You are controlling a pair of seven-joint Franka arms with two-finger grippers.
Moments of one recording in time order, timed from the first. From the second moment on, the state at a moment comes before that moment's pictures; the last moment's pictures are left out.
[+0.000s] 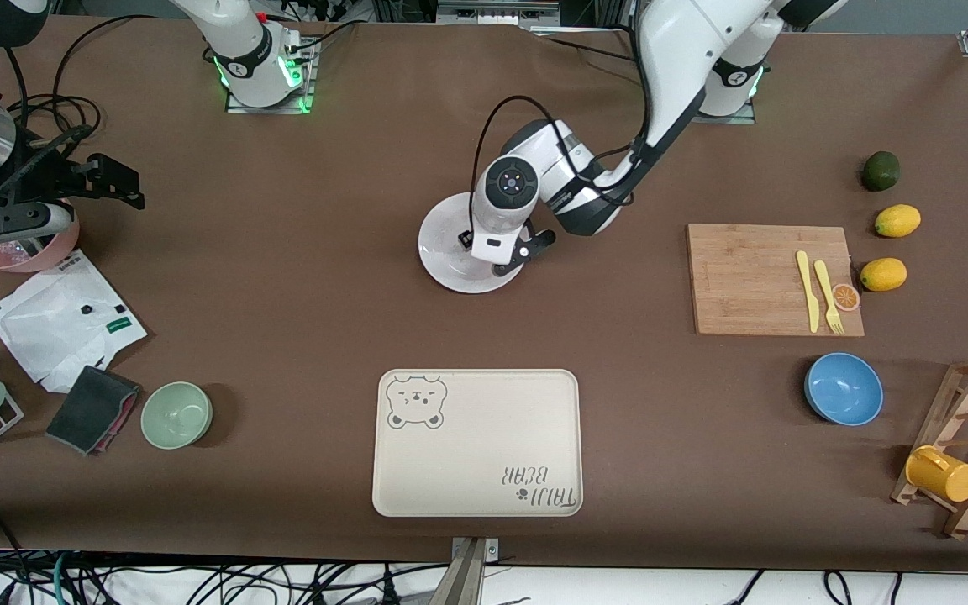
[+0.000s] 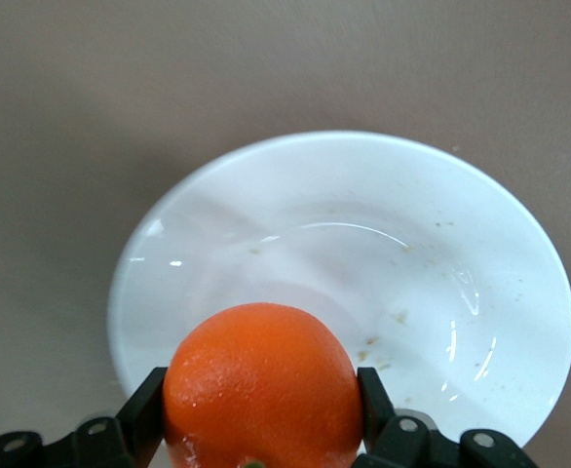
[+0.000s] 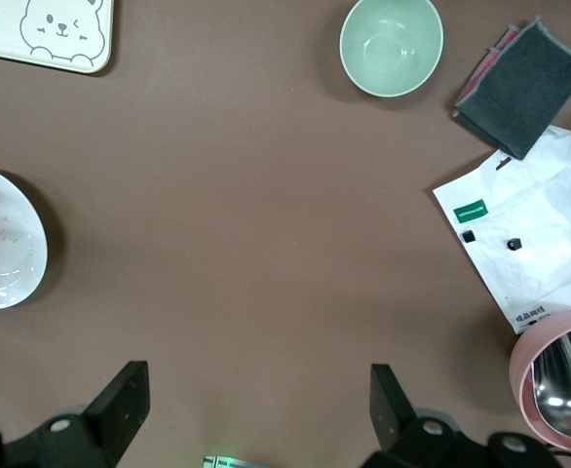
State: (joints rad) left arm -0.43 0.72 -0.46 -1.66 0.01 2.22 -1.45; right arm 0.06 0.05 0.00 -1.60 0.03 1.54 -0.12
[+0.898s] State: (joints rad) left arm -0.42 0.75 -0.45 -1.60 0.01 2.27 -1.47; right arm 0.06 0.06 0.00 -1.60 0.03 1.54 -0.12
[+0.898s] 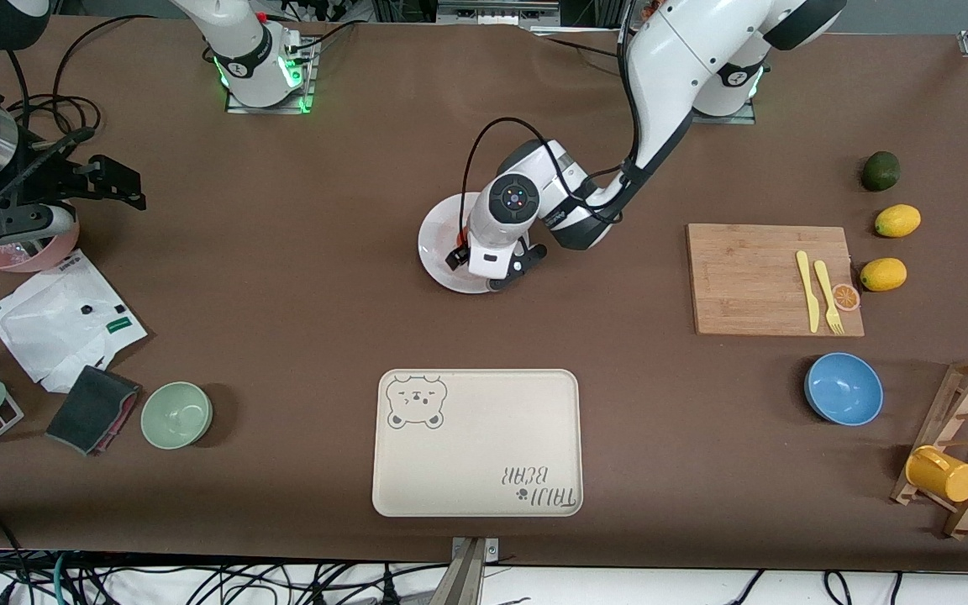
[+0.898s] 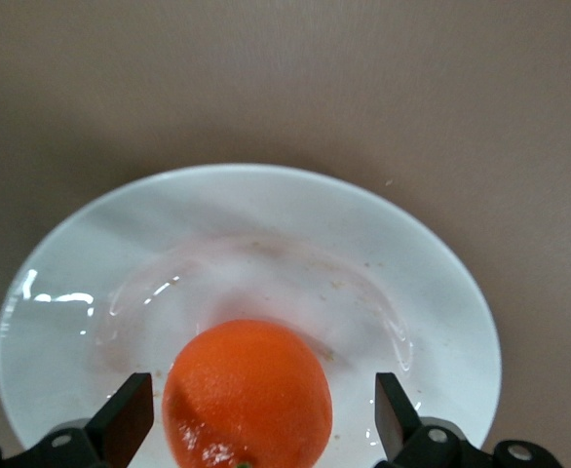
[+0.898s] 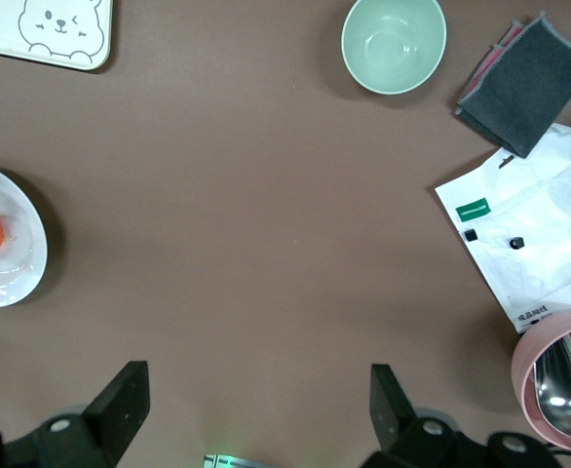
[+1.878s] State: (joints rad) left arm -0.01 0.43 -0.44 -1.59 0.01 1.78 -0.70; right arm 0.09 0.18 0.06 -1.70 0.38 1.71 -0.12
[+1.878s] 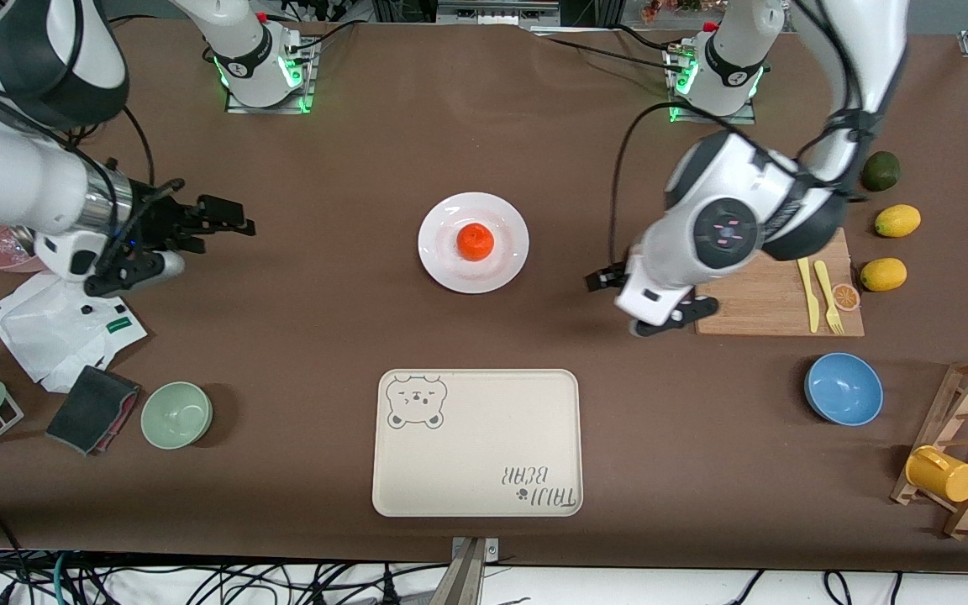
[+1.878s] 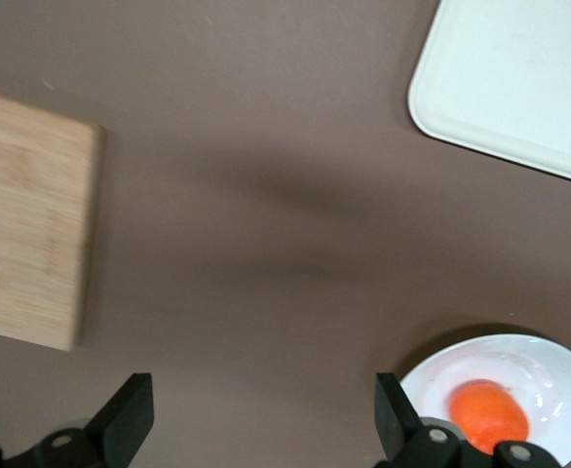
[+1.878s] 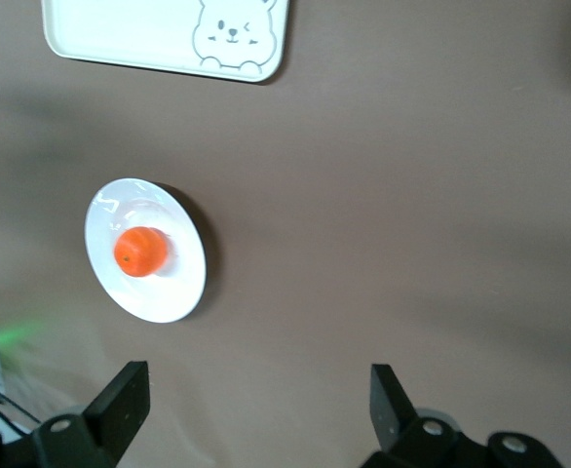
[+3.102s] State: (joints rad) left arm 0.08 0.22 -0.16 -1.39 0.01 1.50 0.01; right arm 0.11 0.35 0.14 -2.08 0.95 2.07 -0.53
